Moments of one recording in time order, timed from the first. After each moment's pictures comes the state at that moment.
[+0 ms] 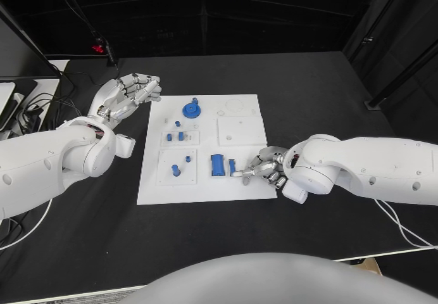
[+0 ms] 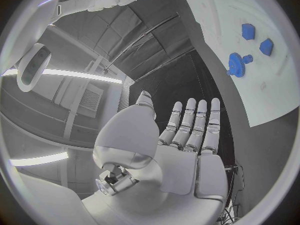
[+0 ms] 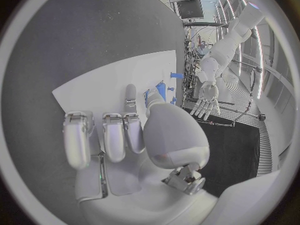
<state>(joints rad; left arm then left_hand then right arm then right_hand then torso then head) 1.31 -0.75 -0.24 1.28 -0.27 -0.31 0.63 1.24 0.14 -0.20 0.29 0.20 0.41 0.15 0.58 0.07 0.51 0.24 0.64 0.07 0.32 0.23 0.85 0.08 0.12 0.53 0.29 0.09 0.64 1.17 -0.95 -0.14 1.78 -0.66 -0.22 -0.56 1.18 0.05 -0.11 0.26 0.05 0.94 0.07 0.62 0.44 1.46 0.01 1.57 1.31 1.47 -0.05 1.57 1.31 0.01 1.47 0.07 1.57 1.31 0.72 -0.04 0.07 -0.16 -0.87</state>
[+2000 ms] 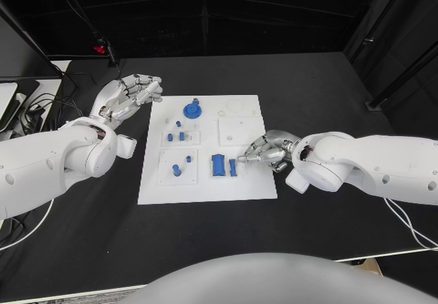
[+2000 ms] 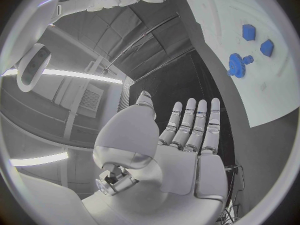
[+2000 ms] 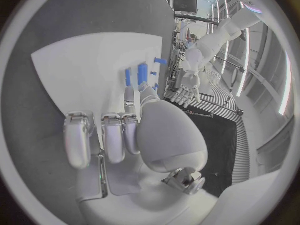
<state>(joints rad) 1.31 -0.75 -0.24 1.28 -0.27 -0.31 0.63 1.24 0.14 -0.20 0.29 0.21 0.41 0.16 0.58 0.07 0.51 0.24 0.64 0.07 0.33 0.23 0.85 0.08 0.12 0.53 0.29 0.09 0.64 1.18 -1.01 -0.14 1.78 -0.66 -0.34 -0.24 1.36 0.09 -0.10 0.18 0.29 0.86 0.10 0.52 0.42 1.47 0.03 1.57 1.30 1.47 -0.04 1.57 1.31 0.01 1.47 0.06 1.57 1.31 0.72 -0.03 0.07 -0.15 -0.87</state>
